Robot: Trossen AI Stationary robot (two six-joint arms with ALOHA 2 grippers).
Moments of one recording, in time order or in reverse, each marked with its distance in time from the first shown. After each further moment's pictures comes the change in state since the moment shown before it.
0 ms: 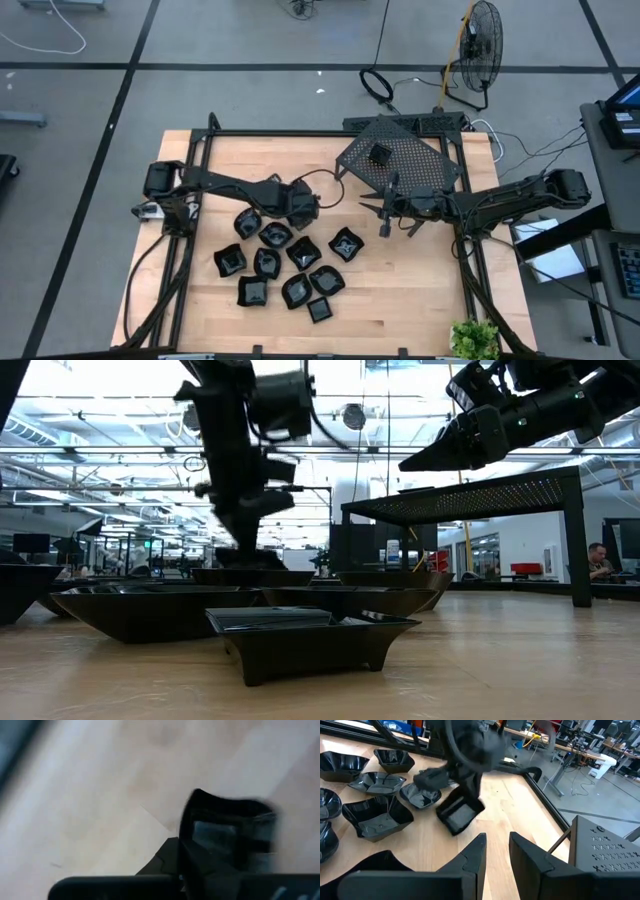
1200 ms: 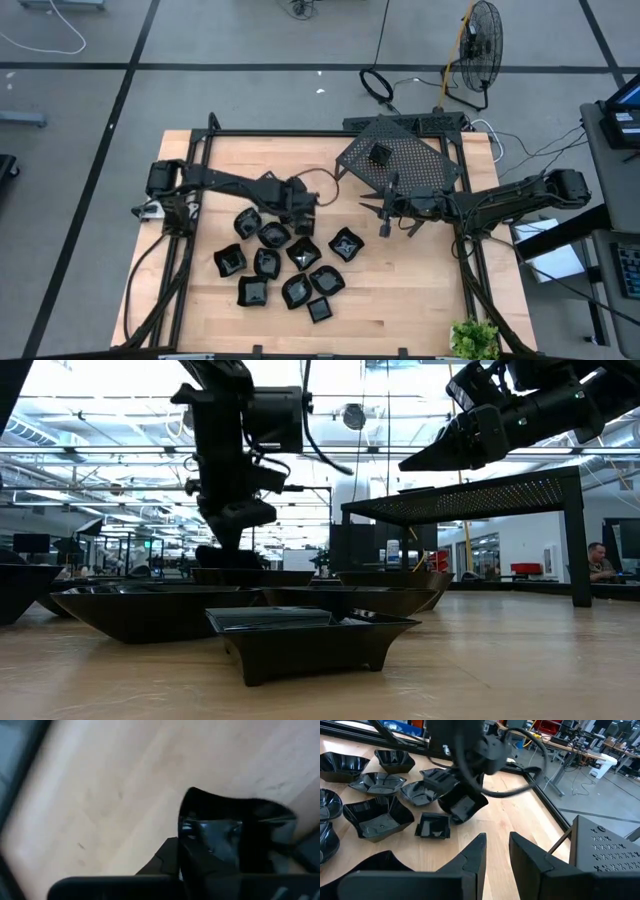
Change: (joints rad) left arm 0.038 0.021 0.000 -0.122 0.019 -0.027; right arm 0.000 0.000 0.000 0.000 -0.002 0.004
